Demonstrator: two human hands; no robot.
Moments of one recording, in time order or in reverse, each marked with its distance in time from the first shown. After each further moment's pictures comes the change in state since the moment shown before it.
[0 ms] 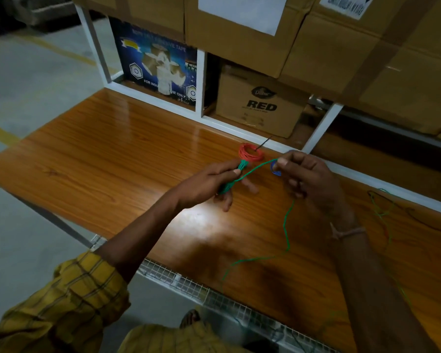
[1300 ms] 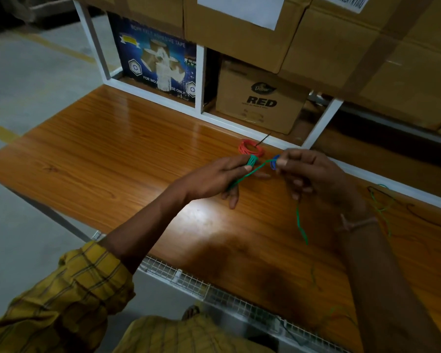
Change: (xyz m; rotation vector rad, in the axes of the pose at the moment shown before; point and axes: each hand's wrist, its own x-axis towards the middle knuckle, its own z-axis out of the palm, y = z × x) left_hand 0.004 0.020 0.008 0.135 -0.054 -0.020; right_hand -0.006 -0.021 -0.006 -0.037 -0.192 0.082
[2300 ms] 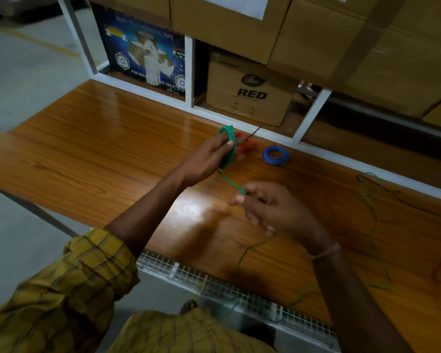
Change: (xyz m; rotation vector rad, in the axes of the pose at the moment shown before) left_hand 0.024 -0.026 -0.003 -0.160 0.270 -0.030; right_hand -0.034 0.038 0.070 -0.245 -0.028 0.078
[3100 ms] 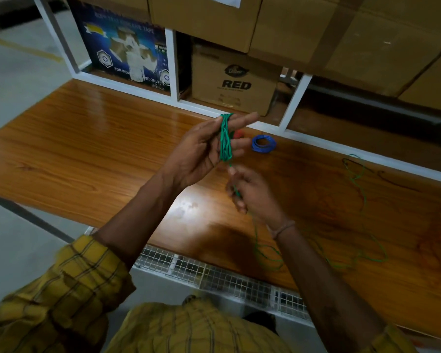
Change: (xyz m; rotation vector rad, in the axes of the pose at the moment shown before) left_hand -0.019 0.030 0.029 -0.851 -0.235 0.121; right_hand 0.028 0.058 0.030 0.384 0.287 0.051
